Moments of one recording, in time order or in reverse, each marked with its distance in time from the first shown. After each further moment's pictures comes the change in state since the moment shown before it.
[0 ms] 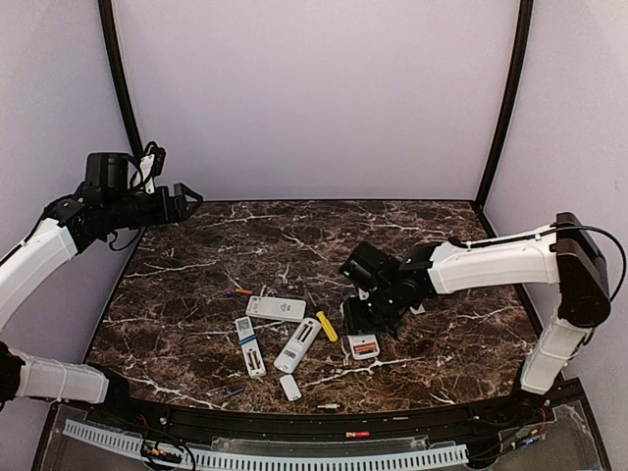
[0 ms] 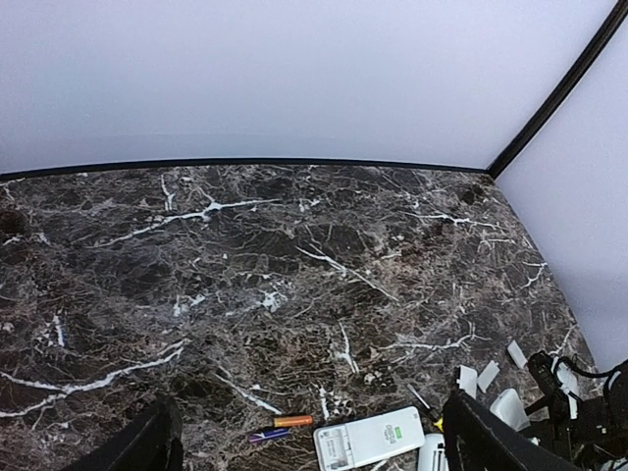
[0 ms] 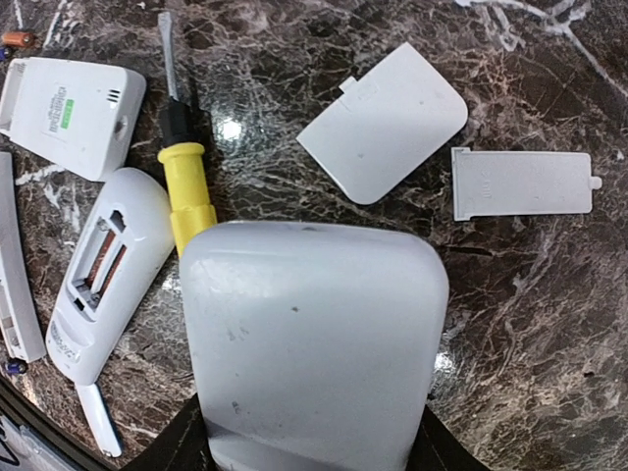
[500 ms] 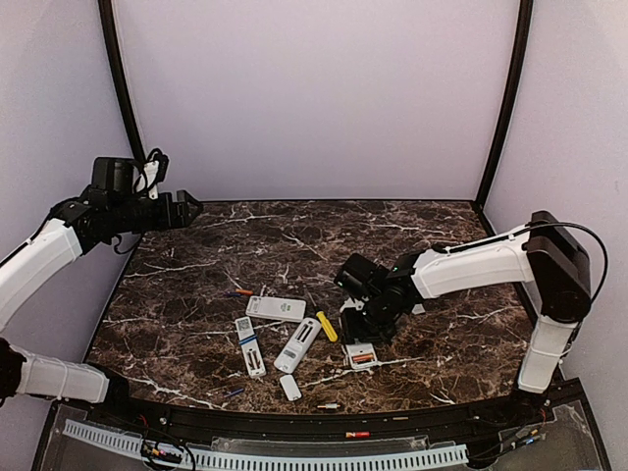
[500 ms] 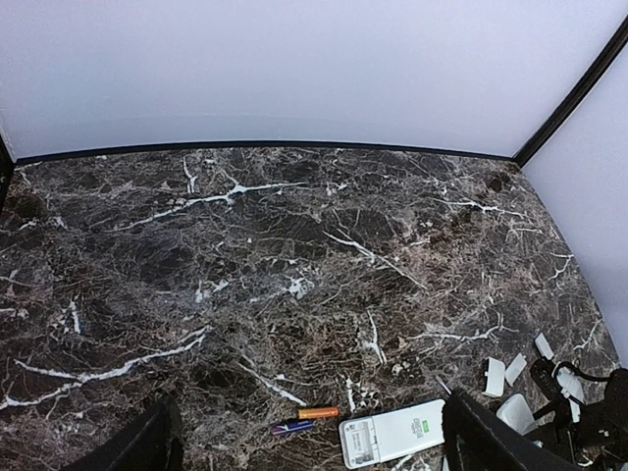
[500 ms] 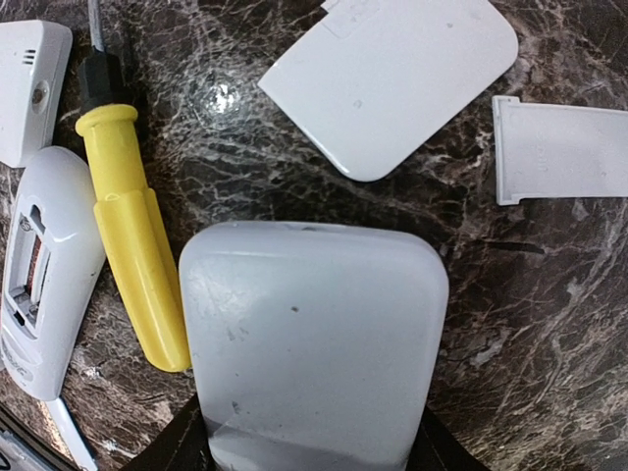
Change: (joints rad) left arm 0.000 0.013 -0.029 -0.004 -0.063 0.030; right arm -0.014 0.118 0.001 0.015 -0.069 0.021
